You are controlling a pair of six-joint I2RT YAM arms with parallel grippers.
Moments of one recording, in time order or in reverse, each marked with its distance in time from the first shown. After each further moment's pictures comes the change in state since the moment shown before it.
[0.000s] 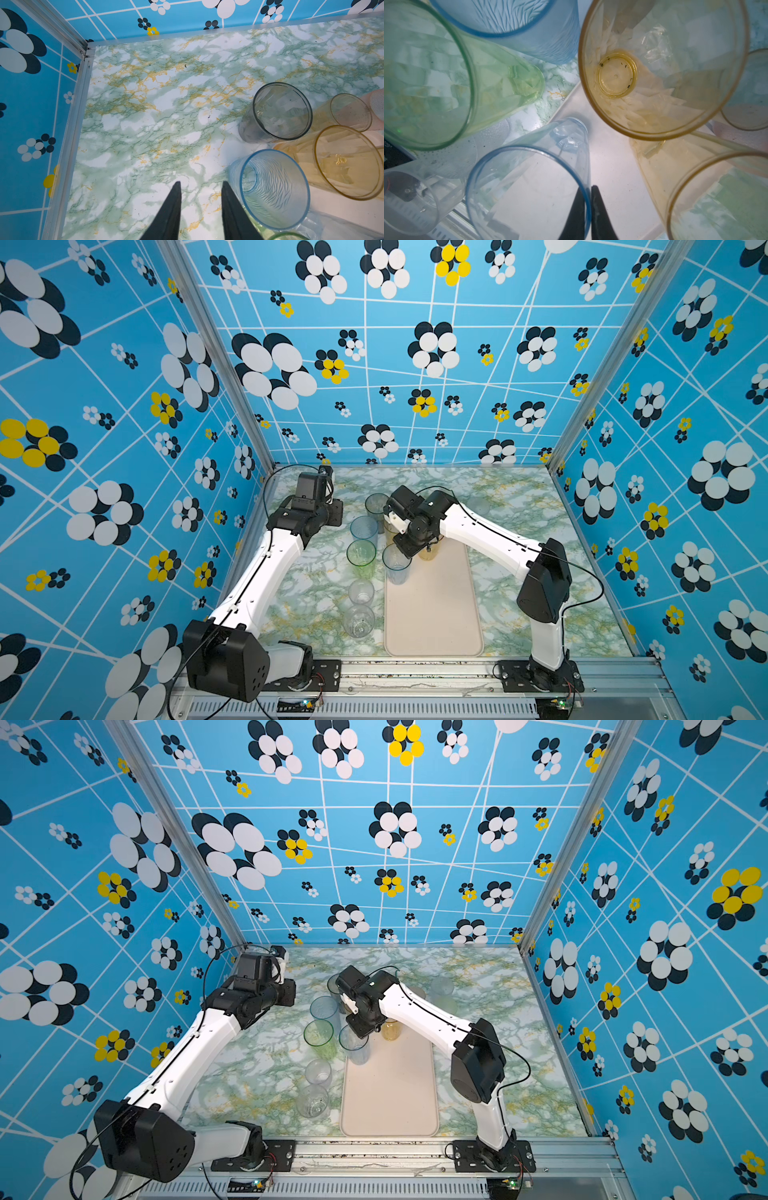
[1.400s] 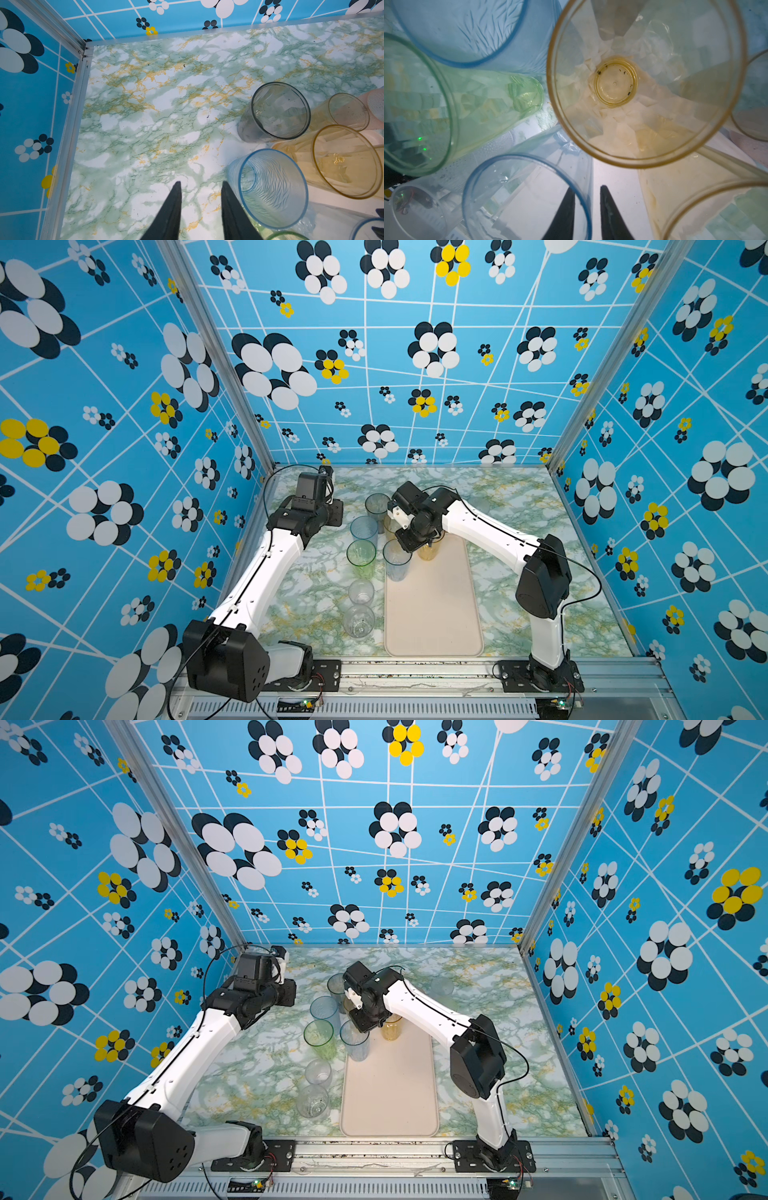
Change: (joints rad) left arm 0.000 0.000 0.000 -0.001 0.006 0.000; right arm -0.054 0.016 -0.023 0.063 -0.084 0.026
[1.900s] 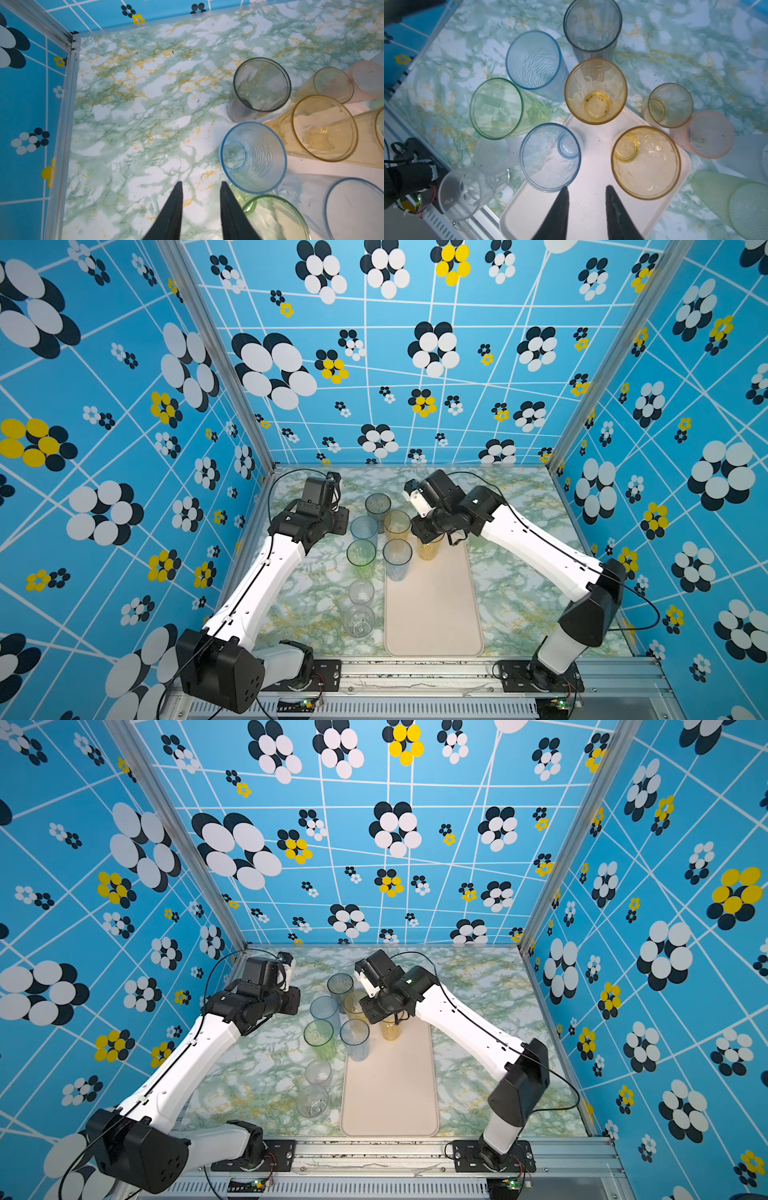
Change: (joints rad) left arm -0.090 -0.050 0.013 -0.138 -0.027 -0.013; right arm -0.015 -0.346 -0.145 0.097 0.090 0.001
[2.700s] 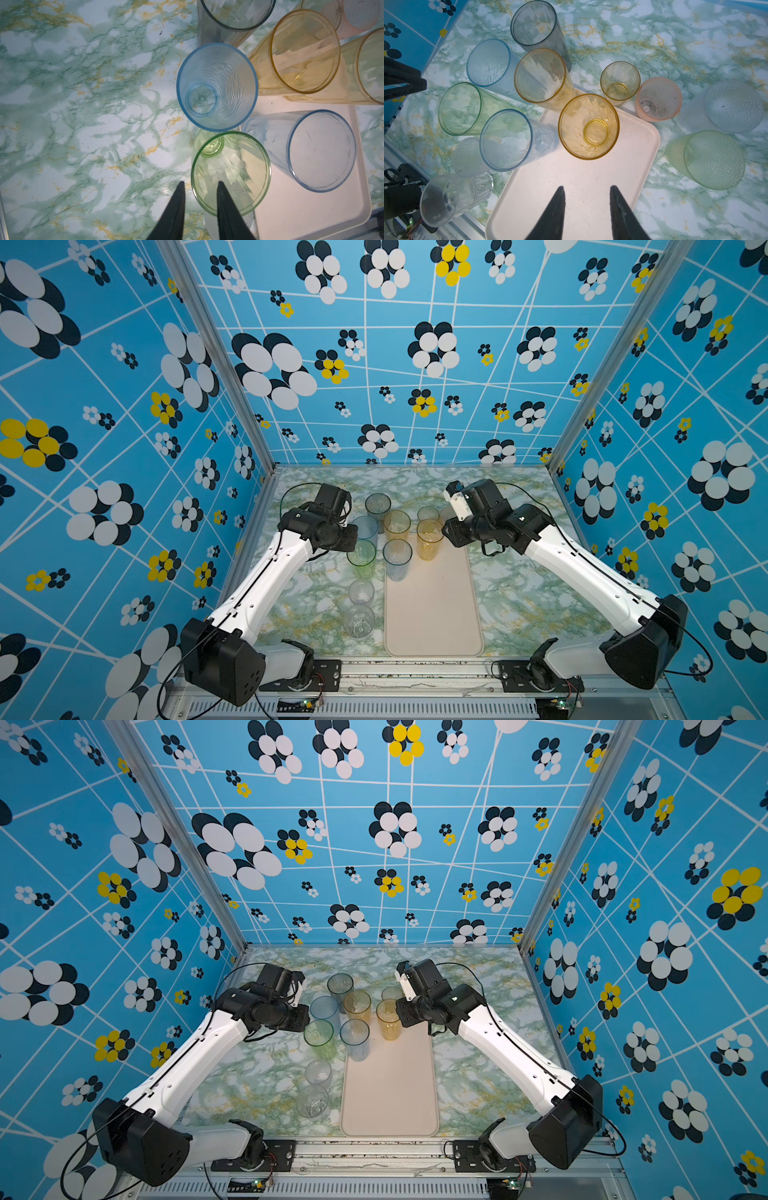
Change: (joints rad) left arm -0.060 0.046 0.019 -0.236 0.132 -0.127; right arm -0.149 -0.249 -0.332 0.148 -0.030 0.038
